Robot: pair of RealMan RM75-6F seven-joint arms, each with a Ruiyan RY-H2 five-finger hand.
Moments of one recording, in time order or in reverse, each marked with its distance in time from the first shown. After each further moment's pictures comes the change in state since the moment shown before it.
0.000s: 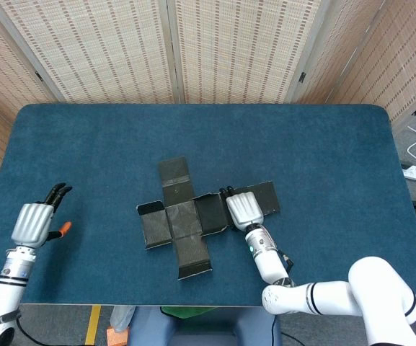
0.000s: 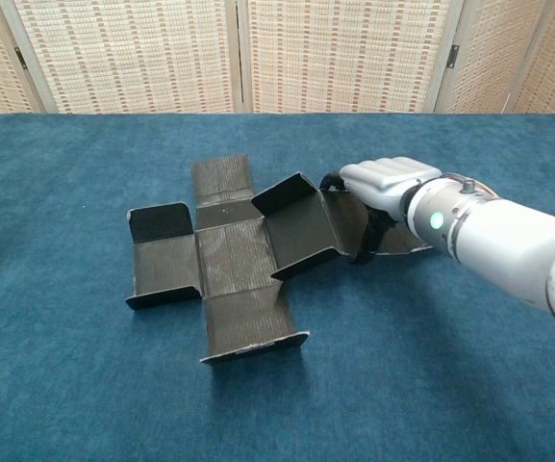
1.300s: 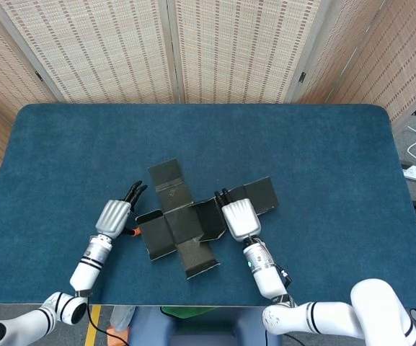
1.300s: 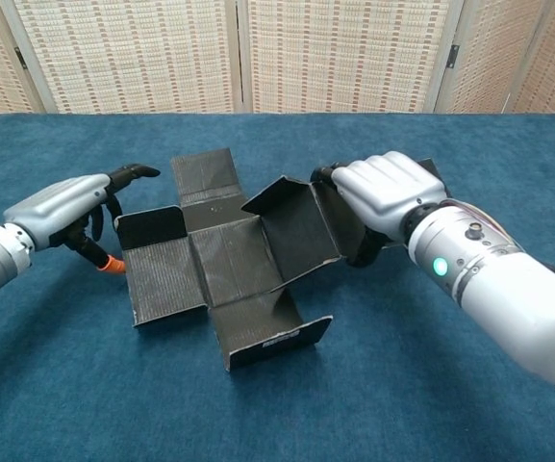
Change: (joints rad) left arm -0.219 -0.400 0.017 0.262 -0.024 -0.133 -0.207; right arm -0.178 -0.117 0.060 0.066 -0.319 0.054 -0.143
